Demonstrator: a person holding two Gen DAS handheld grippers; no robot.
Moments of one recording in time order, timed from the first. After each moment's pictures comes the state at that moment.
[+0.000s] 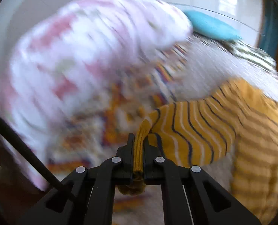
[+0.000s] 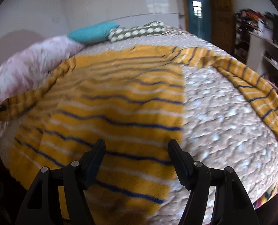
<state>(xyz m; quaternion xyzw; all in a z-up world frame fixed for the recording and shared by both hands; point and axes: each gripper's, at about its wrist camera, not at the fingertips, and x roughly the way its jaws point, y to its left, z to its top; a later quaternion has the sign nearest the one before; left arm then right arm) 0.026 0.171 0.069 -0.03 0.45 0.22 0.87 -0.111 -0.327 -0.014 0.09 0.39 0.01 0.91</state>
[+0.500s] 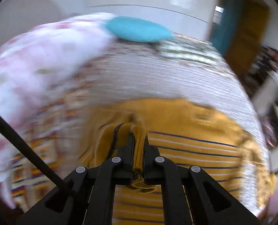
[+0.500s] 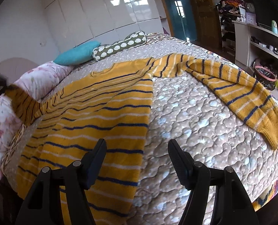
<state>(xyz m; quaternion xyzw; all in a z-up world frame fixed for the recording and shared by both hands) 0.140 -0.062 0.139 -0.05 0.47 -0.03 0.88 -0.110 -0.382 -0.006 0.16 0.36 -0.01 0.92</state>
